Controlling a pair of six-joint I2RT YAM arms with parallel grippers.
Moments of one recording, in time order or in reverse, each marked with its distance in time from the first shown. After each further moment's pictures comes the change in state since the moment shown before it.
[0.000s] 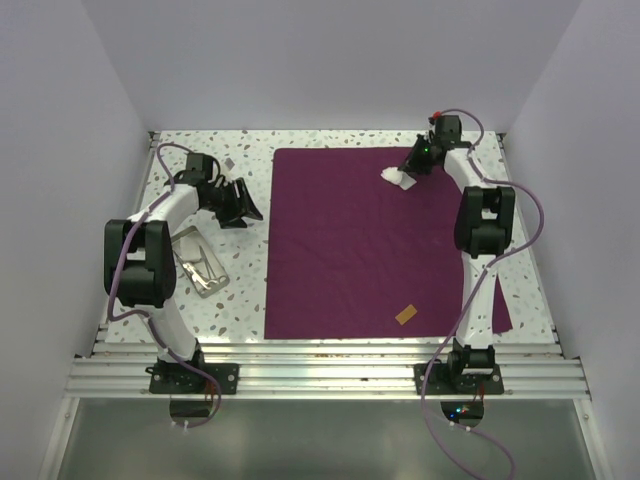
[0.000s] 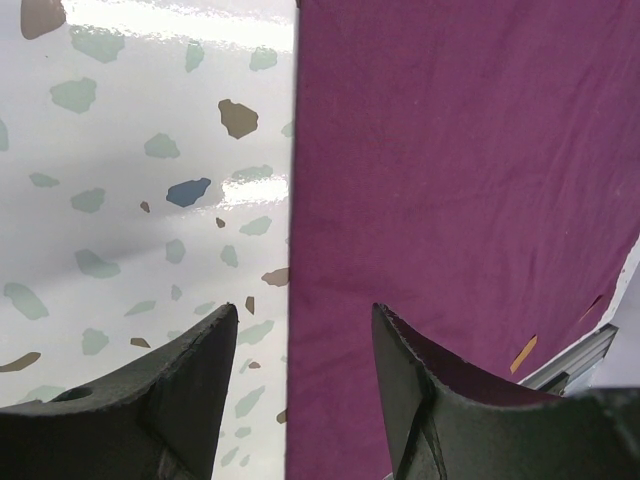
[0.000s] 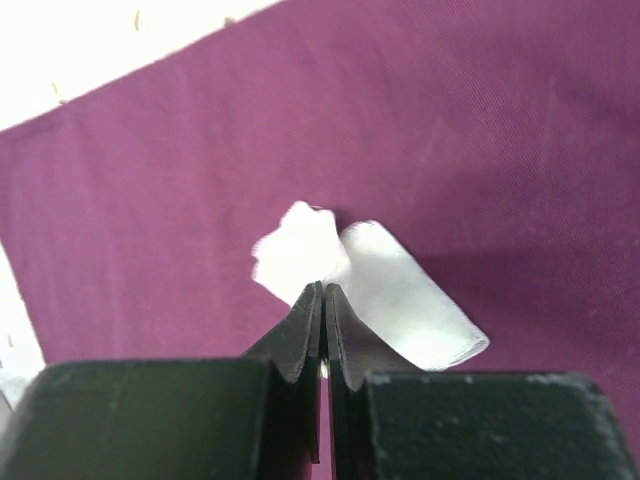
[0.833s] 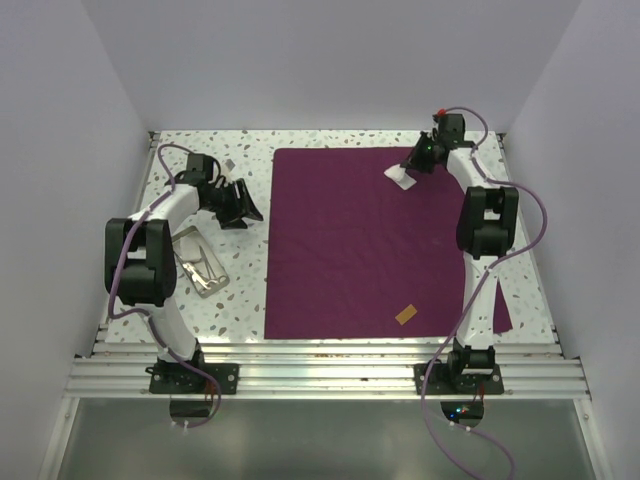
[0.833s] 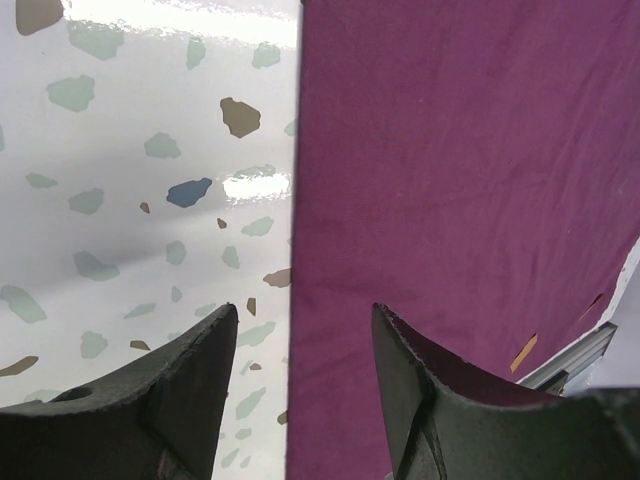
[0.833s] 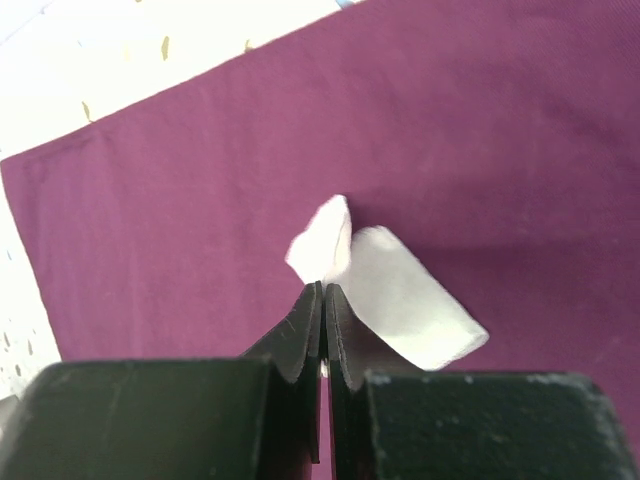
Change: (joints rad) left arm 0.000 0.009 0.000 0.000 0.003 0.000; right arm -0.008 -0.038 -0.019 0.036 0.003 0.023
